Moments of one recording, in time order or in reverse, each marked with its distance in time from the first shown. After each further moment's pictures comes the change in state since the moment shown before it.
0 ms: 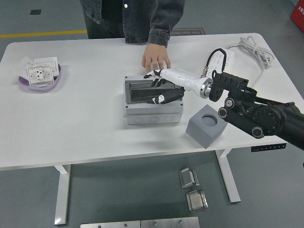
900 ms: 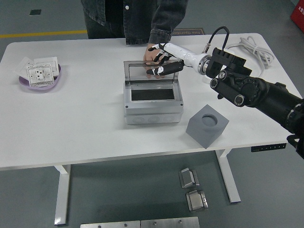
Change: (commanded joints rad) left arm -0.047 0.037 -0.037 -0.007 0.056 -0.004 0.019; right arm 0.221 0.186 -0.231 -0.446 0.377 0.013 0.115
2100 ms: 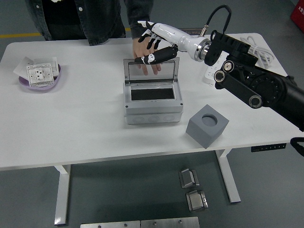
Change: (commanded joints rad) left arm 0.039 -0.017 0.019 0.004 -0.039 0.003 -0.010; right arm -0.005 -0.075 0.309 0.289 -0.222 0.059 -0.103
